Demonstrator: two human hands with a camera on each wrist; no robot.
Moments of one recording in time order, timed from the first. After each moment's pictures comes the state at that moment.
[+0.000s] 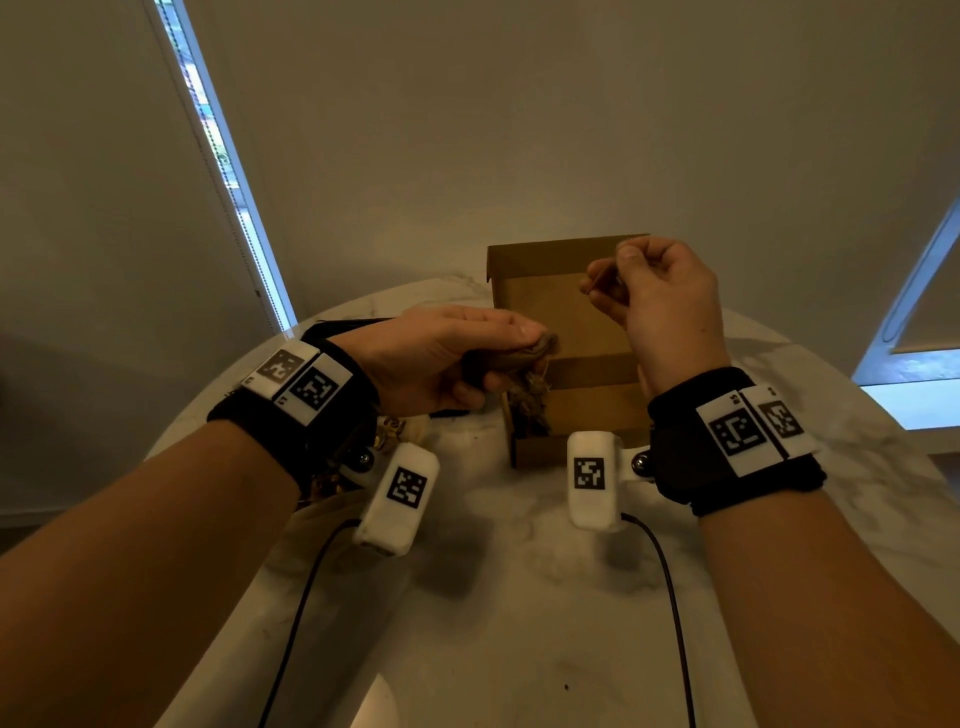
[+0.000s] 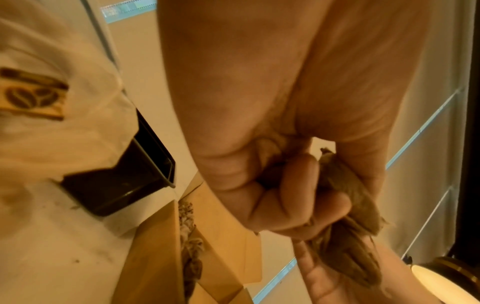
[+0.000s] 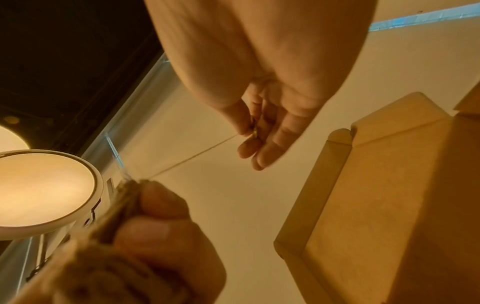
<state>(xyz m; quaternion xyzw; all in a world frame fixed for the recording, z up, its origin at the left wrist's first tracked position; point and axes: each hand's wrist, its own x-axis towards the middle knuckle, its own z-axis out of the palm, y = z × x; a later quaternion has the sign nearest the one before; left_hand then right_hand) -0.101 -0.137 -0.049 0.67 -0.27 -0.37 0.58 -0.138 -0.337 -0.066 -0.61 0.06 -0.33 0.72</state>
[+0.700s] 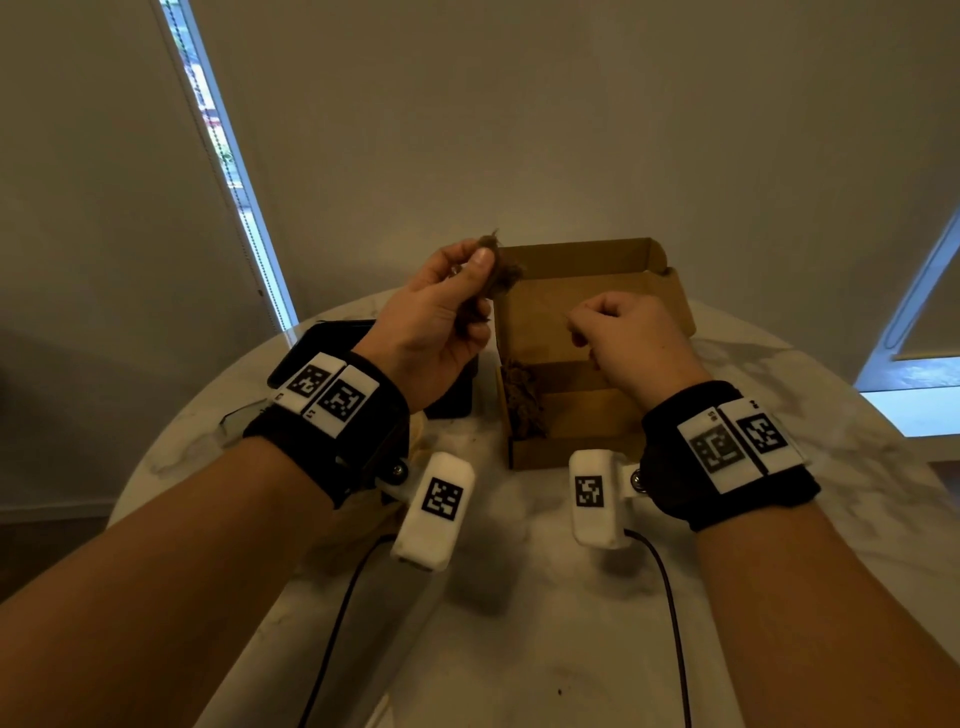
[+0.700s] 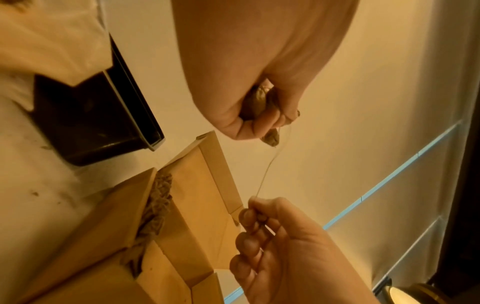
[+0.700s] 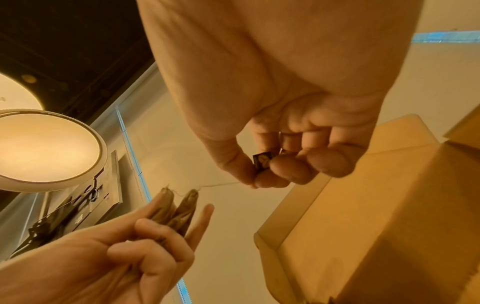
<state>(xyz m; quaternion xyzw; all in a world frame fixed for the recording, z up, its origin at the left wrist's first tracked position) -0.093 -0.157 -0.057 0.53 -0.16 -0.14 0.82 -0.145 -0.336 -0.074 -0.83 0.10 -0.18 0.52</state>
